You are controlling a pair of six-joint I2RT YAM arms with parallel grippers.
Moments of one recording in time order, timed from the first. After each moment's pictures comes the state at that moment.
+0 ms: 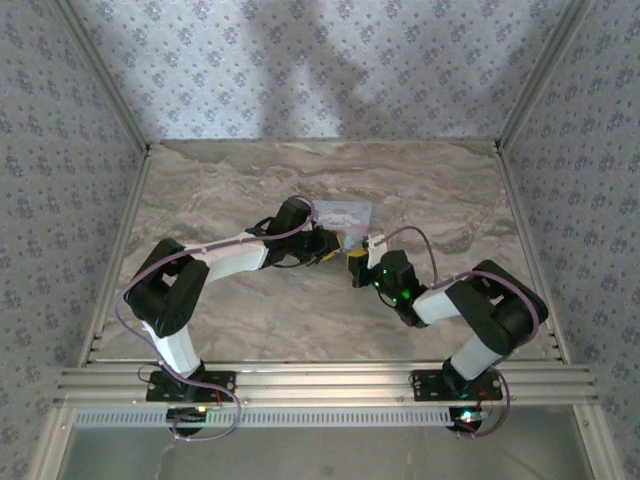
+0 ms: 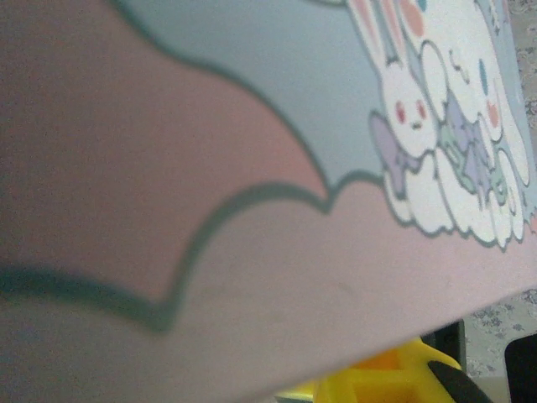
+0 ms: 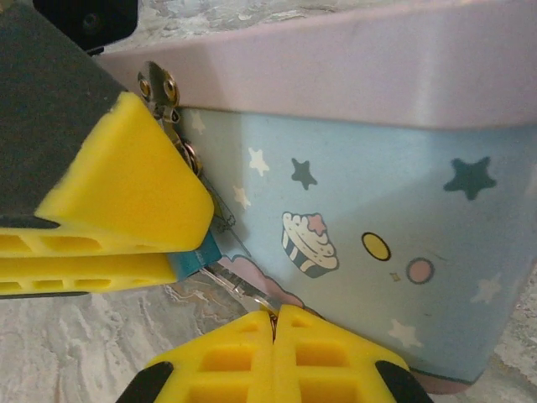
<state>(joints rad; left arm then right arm) -0.70 1.76 1.03 -0.01 0.41 -1.13 0.63 1.60 0.34 0.92 -0.05 0.31</state>
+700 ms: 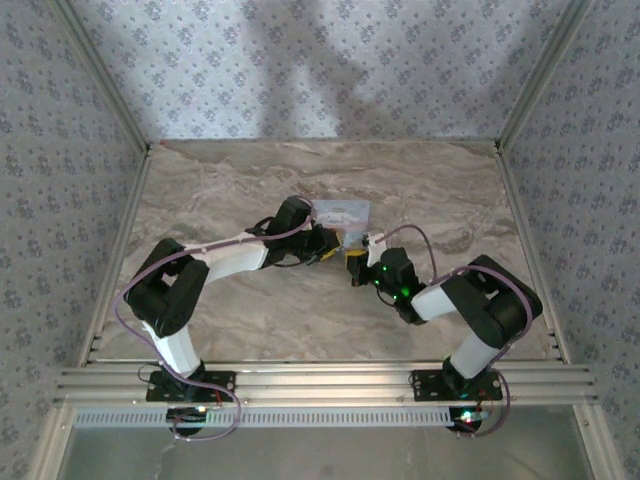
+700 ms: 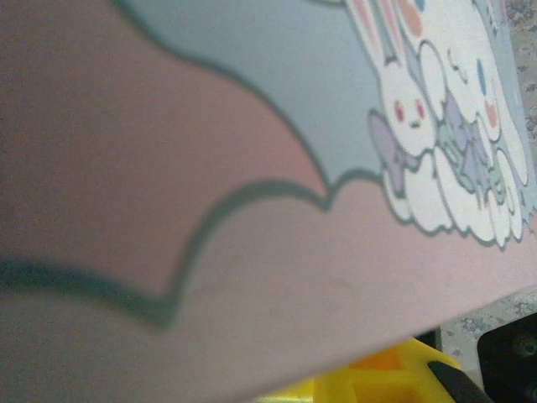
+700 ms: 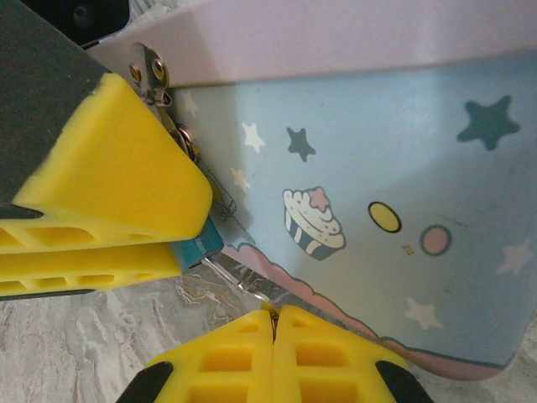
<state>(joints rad) -0.70 1.76 1.03 0.01 0.39 -1.16 0.62 1.64 0.36 0.94 -0.10 0.35</state>
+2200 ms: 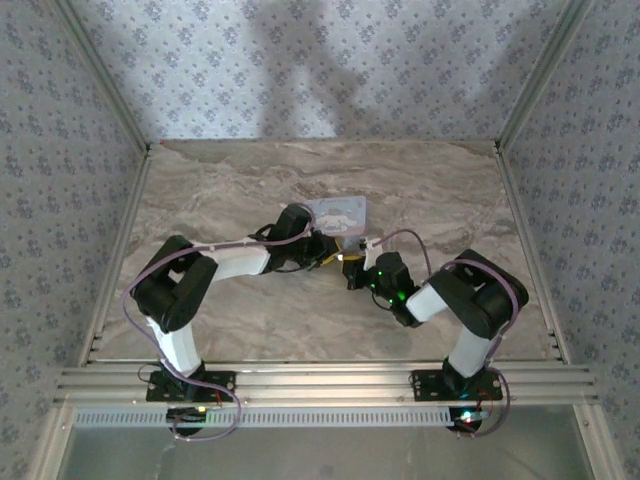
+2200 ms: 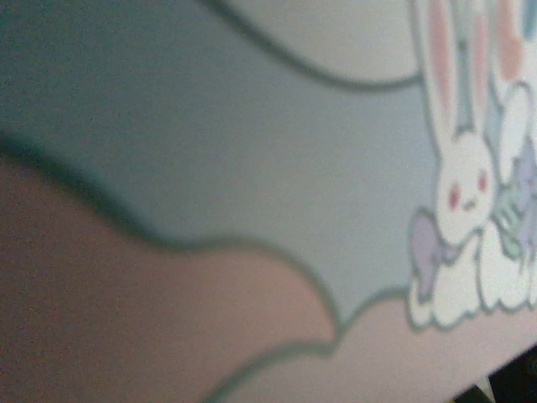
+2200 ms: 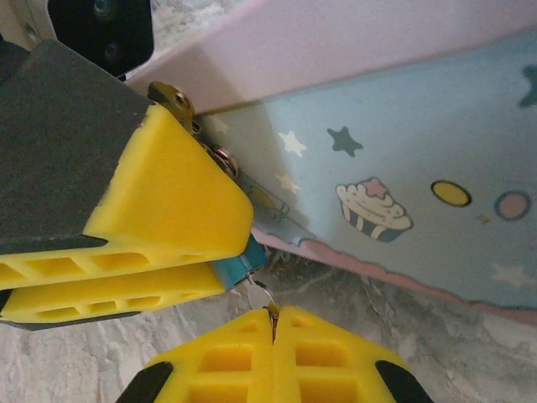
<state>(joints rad) -0.70 1.81 0.97 0.10 0.39 -1.20 0.65 1.74 0.35 1.02 -0.09 0.45</state>
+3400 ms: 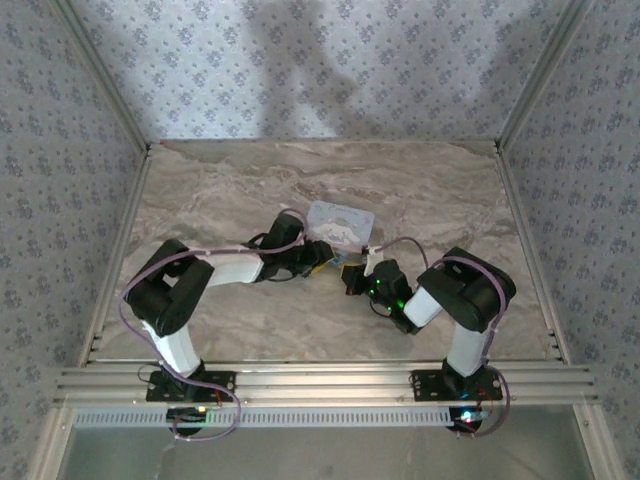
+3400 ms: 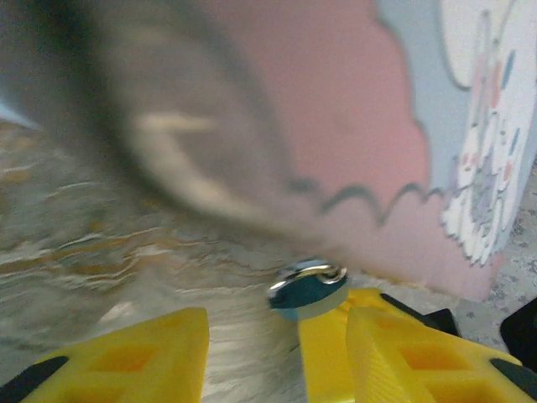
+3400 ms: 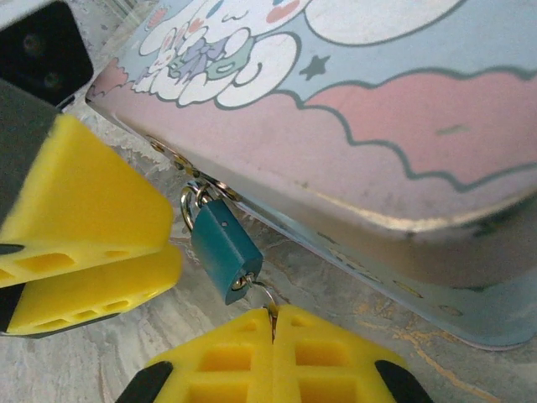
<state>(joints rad) -0.67 1.74 0.83 0.15 0.36 -1.12 0.69 1.79 0.31 1.11 -0.04 0.60</state>
